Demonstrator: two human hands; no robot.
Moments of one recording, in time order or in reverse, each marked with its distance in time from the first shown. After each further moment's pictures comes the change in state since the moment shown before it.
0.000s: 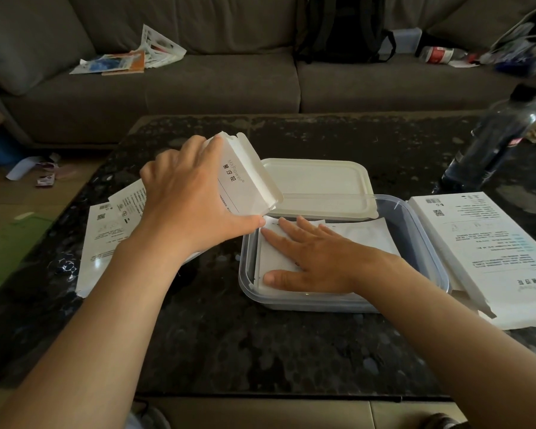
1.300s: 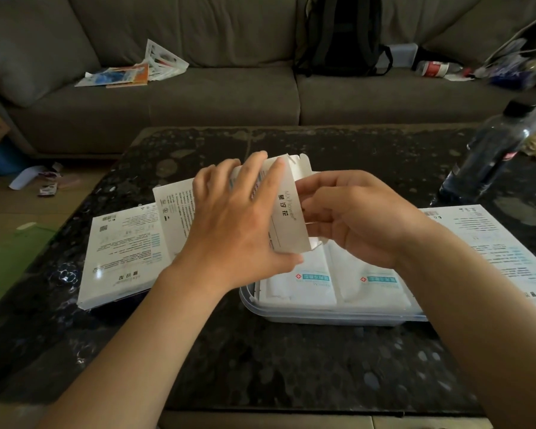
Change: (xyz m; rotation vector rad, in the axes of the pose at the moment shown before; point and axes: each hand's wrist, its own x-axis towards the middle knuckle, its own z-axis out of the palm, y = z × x) left_hand -0.017 0.037 0.018 0.027 0.172 0.301; right_hand -0.040 -0.004 -0.068 1.405 0.389 0.023
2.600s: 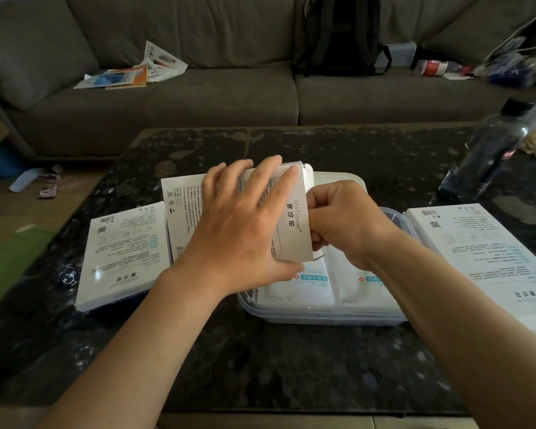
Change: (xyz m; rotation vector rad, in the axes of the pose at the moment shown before) left_hand -0.001 0.001 0.006 -0.002 0.045 0.149; right_hand 0.018 0.023 0.005 -0.276 0.194 -0.079
